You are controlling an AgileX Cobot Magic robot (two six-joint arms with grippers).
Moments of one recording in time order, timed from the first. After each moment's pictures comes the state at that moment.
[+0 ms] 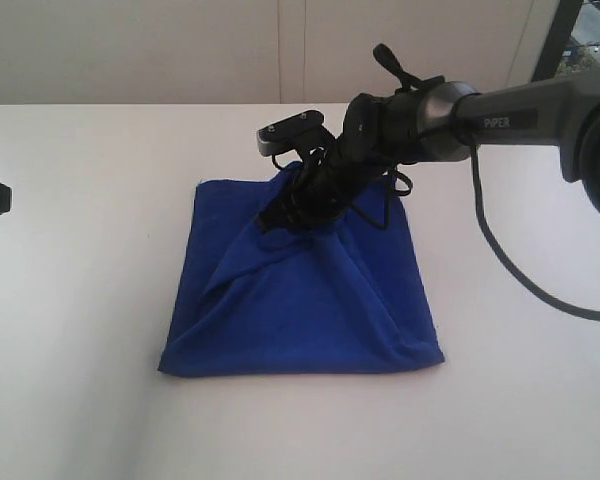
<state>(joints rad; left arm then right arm) 0.17 1.16 -0.79 -0.88 0.90 0.76 0.50 2.21 -1.56 0.34 0.47 -0.41</state>
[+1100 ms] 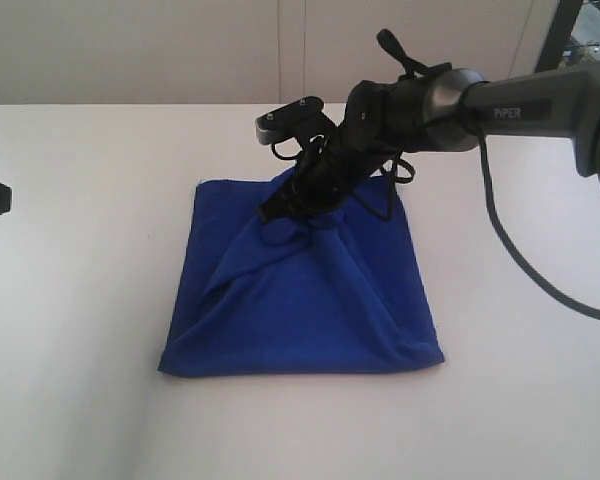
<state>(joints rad) 0.17 1.16 -0.79 -0.88 0.90 0.76 0.50 2.18 -1.56 0.30 0.47 -0.41</state>
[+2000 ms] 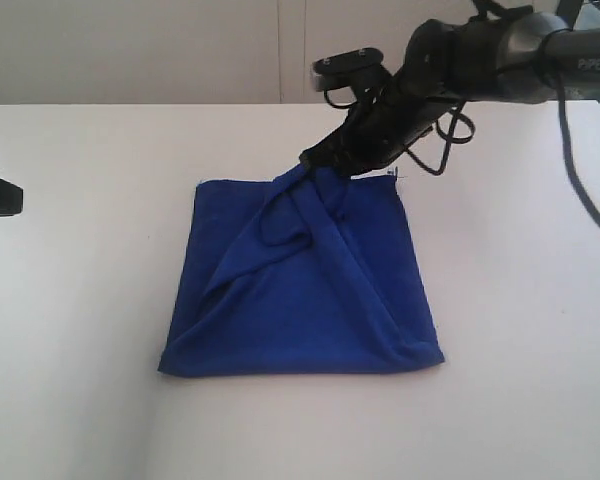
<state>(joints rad) 0.13 1.16 -0.79 -0.89 0.90 0.81 0.38 2.08 -1.57 0.27 0.57 -0.32</state>
